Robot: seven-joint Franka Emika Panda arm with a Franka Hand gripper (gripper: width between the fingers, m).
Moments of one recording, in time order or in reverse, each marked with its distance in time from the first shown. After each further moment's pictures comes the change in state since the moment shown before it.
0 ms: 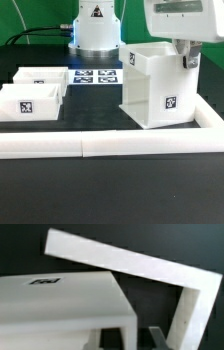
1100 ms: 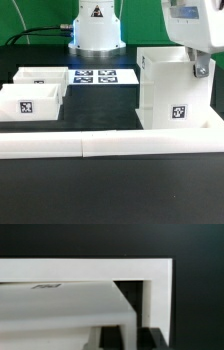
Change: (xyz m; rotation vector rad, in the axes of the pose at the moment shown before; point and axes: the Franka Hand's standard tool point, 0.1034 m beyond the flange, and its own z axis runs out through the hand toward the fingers) arm 0.008 -0.050 0.006 0.025 -0.040 0.222
